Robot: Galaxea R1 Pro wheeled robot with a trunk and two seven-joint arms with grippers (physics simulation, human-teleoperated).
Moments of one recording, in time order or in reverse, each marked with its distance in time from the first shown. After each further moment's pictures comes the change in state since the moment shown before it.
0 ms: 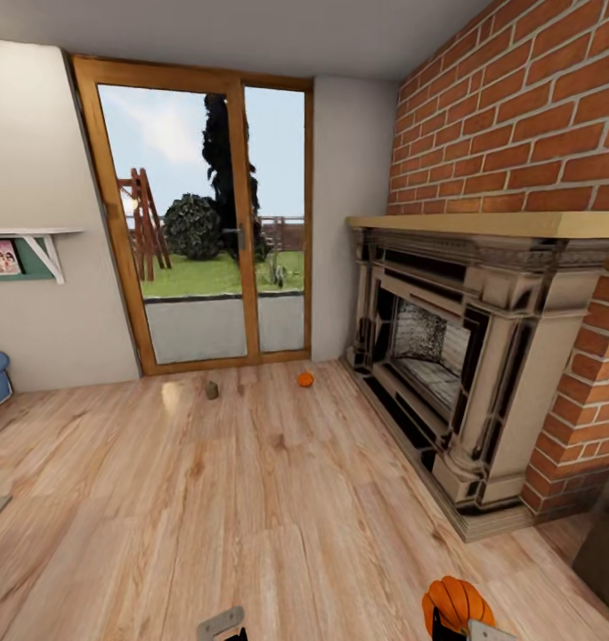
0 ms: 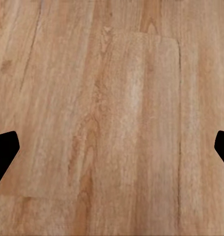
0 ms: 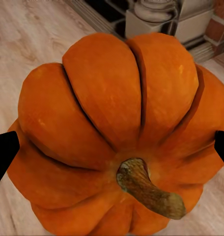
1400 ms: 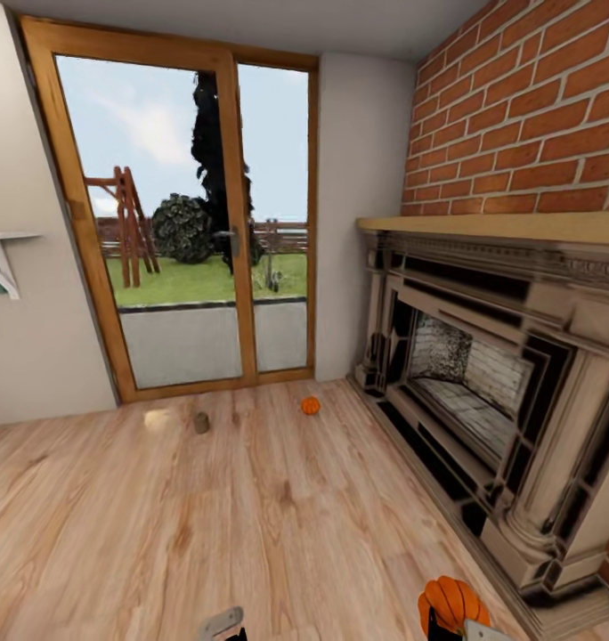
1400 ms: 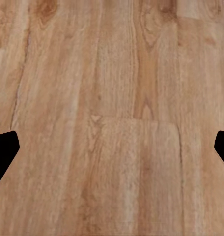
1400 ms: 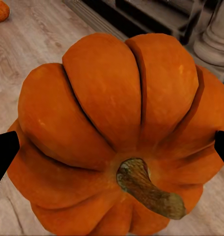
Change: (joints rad) left arm 0.000 0.001 0.000 0.000 0.000 0.000 0.001; right arm 0.000 0.010 0.005 0.000 0.000 0.000 0.000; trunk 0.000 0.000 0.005
